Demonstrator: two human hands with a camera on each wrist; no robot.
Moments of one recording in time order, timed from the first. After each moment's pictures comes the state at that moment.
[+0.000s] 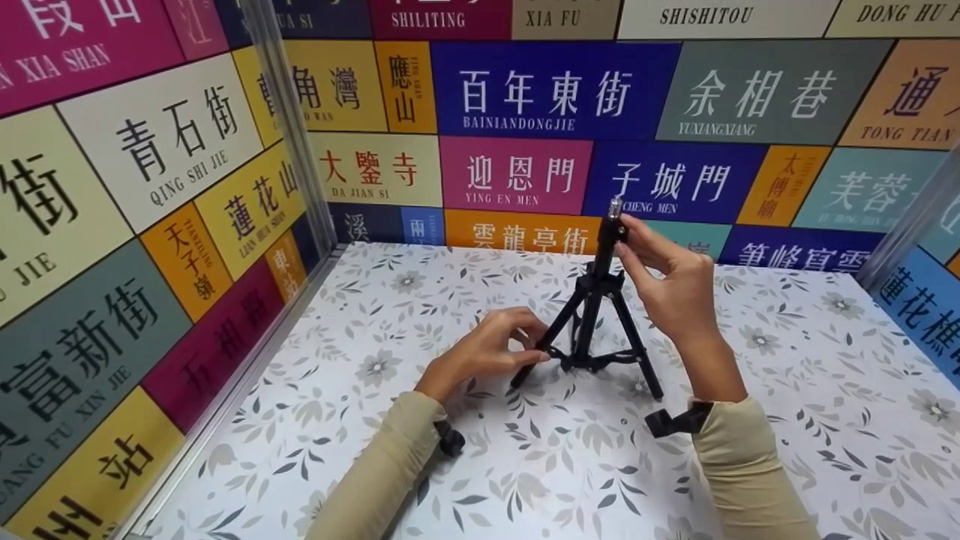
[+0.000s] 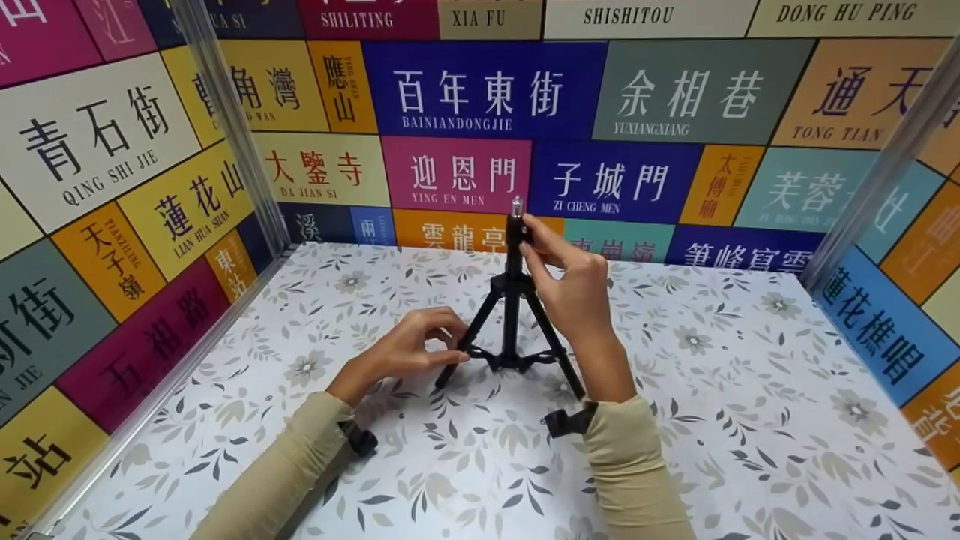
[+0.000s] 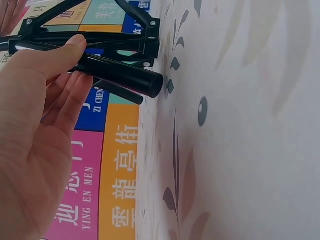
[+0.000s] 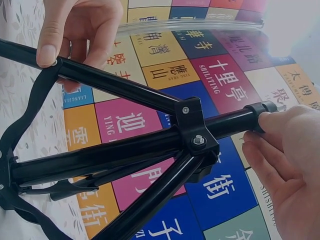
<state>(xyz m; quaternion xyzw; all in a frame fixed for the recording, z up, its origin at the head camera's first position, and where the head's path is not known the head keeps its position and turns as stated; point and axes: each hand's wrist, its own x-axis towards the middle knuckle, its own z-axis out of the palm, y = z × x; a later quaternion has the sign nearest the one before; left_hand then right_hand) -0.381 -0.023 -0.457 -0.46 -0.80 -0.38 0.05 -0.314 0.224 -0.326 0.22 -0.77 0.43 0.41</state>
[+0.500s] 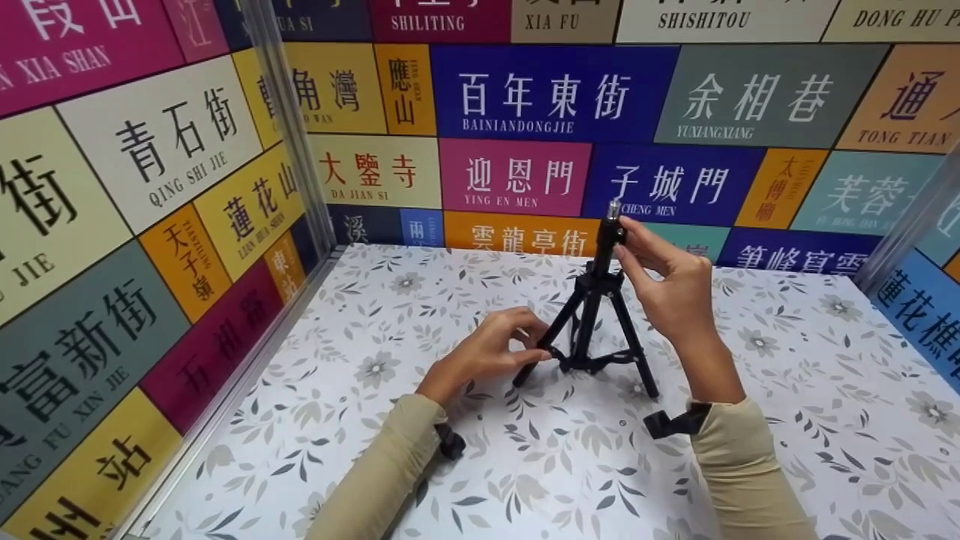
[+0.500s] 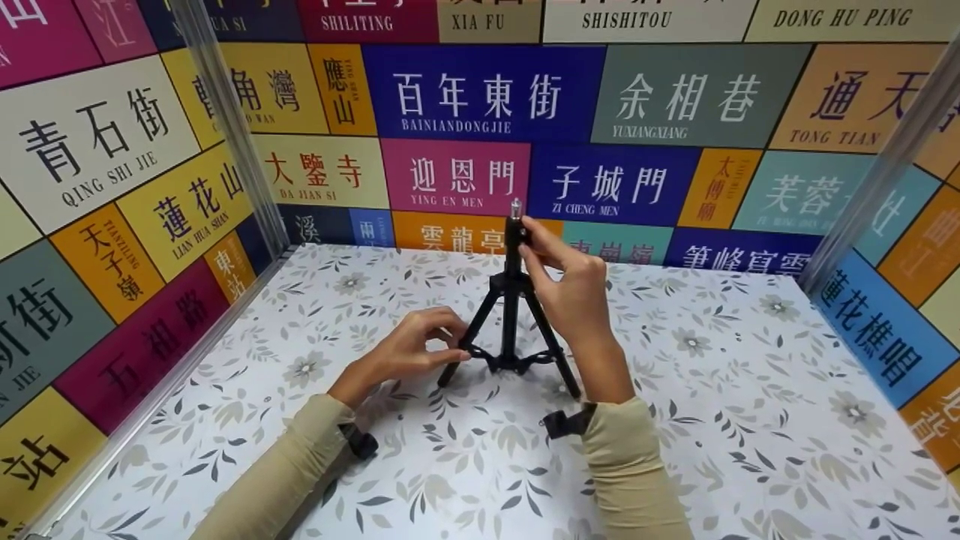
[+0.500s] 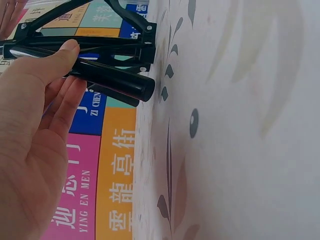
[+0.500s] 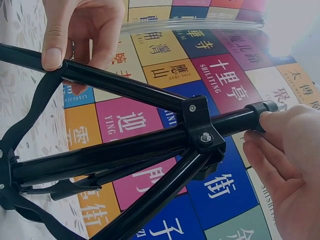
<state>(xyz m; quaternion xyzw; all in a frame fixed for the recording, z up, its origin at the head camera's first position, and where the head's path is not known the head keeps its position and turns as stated) -0.381 -0.017 -0.457 -0.46 -0.78 -0.41 0.06 -0.320 0.229 -0.331 0.22 -0.77 0.43 0.41</state>
